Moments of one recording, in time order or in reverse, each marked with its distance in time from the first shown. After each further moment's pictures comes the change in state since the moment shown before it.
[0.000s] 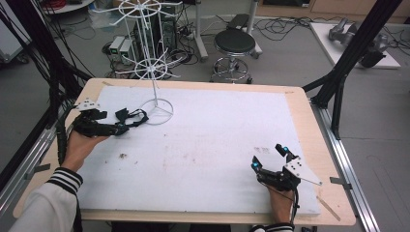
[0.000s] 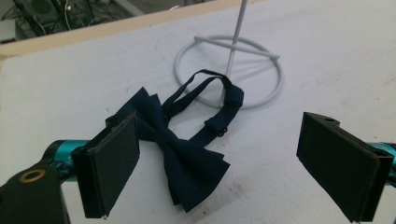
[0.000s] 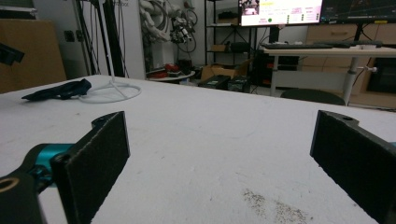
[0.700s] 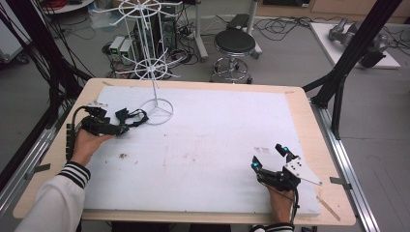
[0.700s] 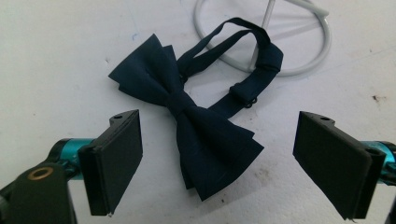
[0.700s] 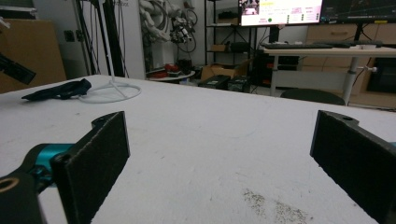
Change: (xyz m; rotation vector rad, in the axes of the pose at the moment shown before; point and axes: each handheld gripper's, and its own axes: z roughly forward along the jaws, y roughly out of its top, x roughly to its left) left arm 0.010 -0.007 0.031 0.171 0.050 -0.074; right arm 0.000 0.000 0.000 0.002 0.000 0.001
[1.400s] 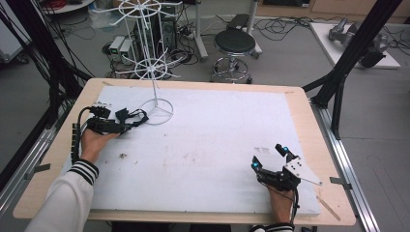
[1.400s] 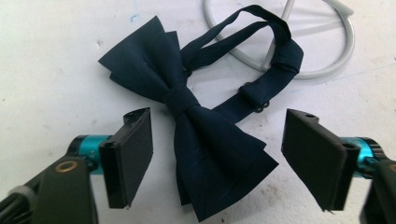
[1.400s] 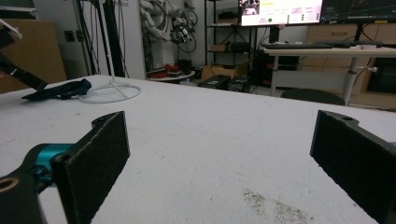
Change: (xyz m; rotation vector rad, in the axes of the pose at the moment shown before) left arm 0.001 -0.001 0.019 0.015 0.006 -0.086; right arm 0.000 0.000 0.000 -0.001 0.001 -0.002
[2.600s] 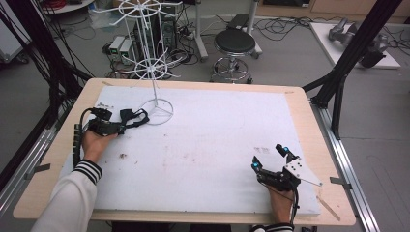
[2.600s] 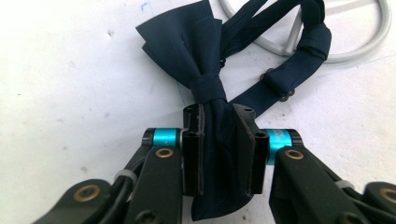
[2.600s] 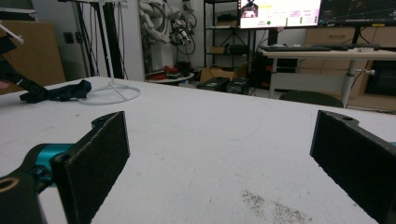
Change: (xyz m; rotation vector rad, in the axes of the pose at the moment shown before) left arm 0.000 -0.005 0.004 0.034 0.069 0.056; right arm 0.001 0.000 -0.001 -0.007 -0.005 0.000
